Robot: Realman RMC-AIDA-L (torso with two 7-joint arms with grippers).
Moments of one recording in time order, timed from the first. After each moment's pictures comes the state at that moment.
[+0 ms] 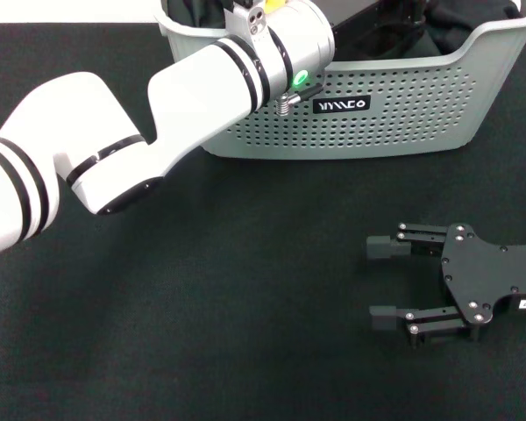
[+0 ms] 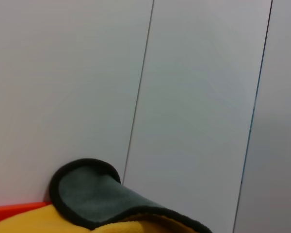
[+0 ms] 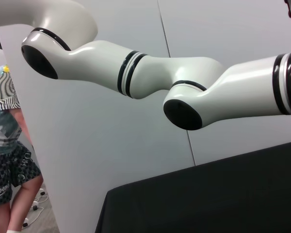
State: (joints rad) left arm -0.85 -2.11 2.08 0.53 -0.12 0.63 -0.69; right arm 0.45 2.02 -1.18 -0.62 1.57 1.74 -1.95
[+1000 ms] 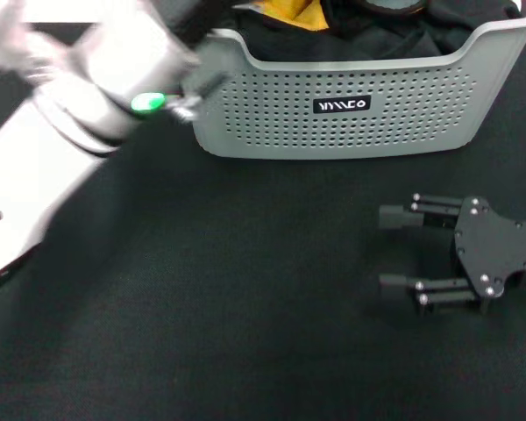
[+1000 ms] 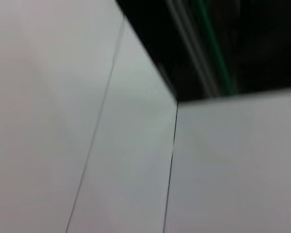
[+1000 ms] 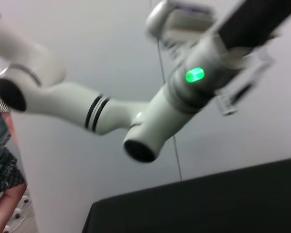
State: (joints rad) left arm -0.49 -2.06 1.86 0.72 0.13 1.35 -0.84; right arm 0.44 2.01 -1.15 -0.63 1.61 1.75 -1.97
